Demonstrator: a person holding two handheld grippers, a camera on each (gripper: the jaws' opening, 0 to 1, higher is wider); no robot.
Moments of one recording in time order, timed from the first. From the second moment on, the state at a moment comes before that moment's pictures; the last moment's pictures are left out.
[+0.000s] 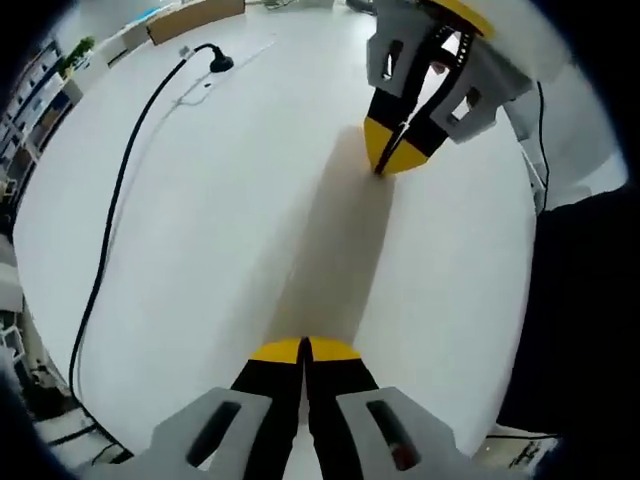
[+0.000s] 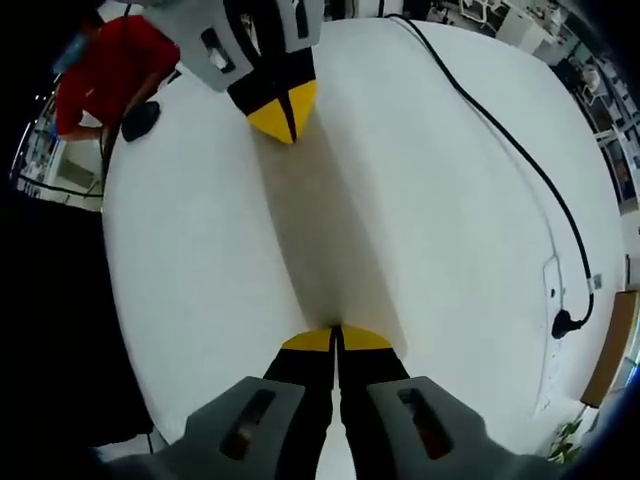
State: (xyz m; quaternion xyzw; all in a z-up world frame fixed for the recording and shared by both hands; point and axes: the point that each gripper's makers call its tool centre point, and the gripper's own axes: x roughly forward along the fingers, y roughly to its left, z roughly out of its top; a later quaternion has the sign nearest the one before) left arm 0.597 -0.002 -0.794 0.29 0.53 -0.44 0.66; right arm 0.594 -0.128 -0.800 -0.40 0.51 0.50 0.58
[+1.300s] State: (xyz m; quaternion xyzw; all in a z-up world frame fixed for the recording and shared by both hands) left arm 0.584 -0.019 -0.794 0.26 0.50 -0.47 0.68; right arm 0.595 -0.129 -0.799 -0.36 0.52 0.49 0.60
